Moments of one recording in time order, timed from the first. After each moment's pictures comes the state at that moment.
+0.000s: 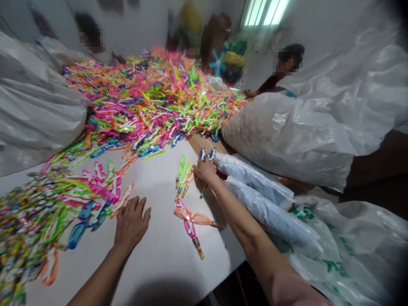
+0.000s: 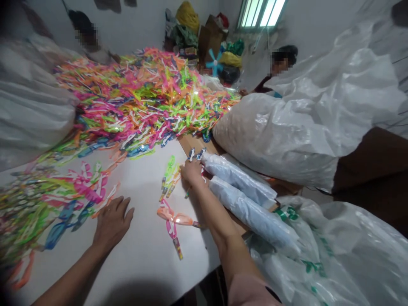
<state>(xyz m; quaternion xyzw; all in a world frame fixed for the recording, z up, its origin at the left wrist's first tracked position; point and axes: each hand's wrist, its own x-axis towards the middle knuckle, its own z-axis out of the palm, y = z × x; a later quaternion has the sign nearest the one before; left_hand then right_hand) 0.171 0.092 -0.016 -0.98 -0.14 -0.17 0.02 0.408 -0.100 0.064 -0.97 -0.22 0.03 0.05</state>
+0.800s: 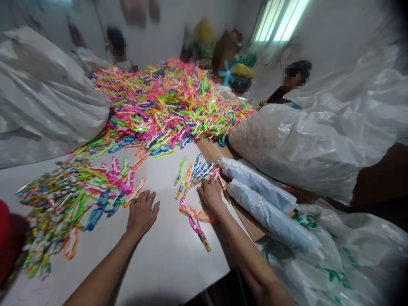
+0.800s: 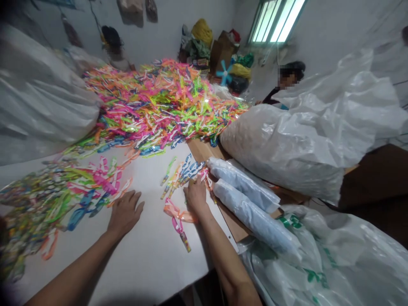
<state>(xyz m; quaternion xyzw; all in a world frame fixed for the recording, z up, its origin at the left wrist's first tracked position) 0.169 0.091 -0.014 -0.97 -0.15 -0.17 -0.03 0.330 -0.127 0.037 -0.97 -0.24 0.00 0.08</state>
